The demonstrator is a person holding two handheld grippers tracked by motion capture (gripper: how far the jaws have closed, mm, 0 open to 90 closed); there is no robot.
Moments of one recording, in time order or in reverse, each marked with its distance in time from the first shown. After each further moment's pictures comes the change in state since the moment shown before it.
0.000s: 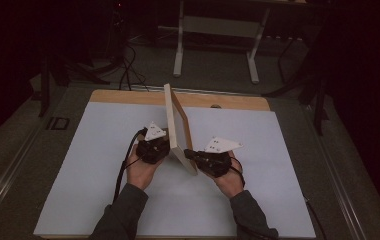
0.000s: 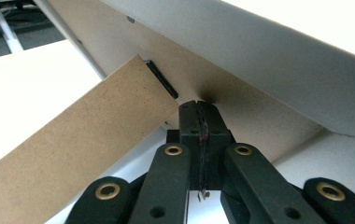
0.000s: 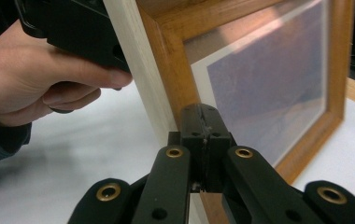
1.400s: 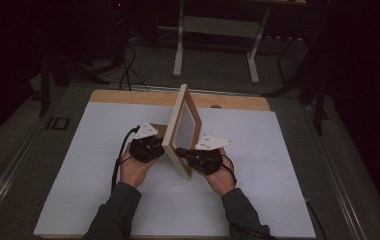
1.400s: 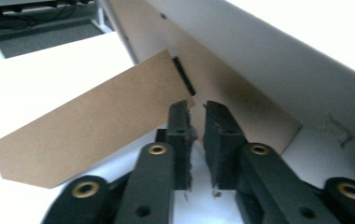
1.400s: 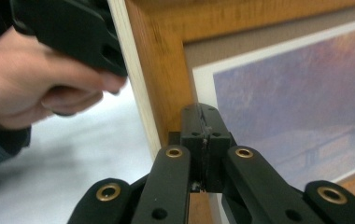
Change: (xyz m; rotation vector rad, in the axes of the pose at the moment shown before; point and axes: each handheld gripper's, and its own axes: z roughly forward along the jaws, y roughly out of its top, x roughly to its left) left arm 0.021 -0.006 -0.012 -0.040 -0.059 -0.008; right arm 0.005 0.005 0.022 0.015 0.006 0.016
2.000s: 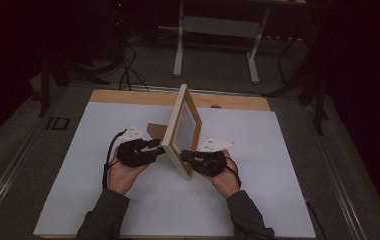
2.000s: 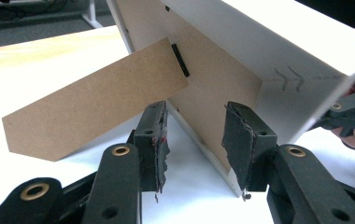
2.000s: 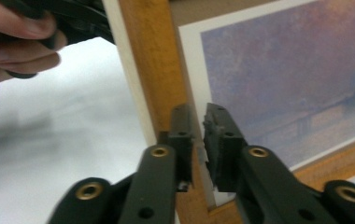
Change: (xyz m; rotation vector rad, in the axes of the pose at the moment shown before) left arm 0.005 -0.009 -0.032 -0.007 -0.063 -0.034; right arm -0.007 -0.011 -0.005 0.046 -0.002 0.010
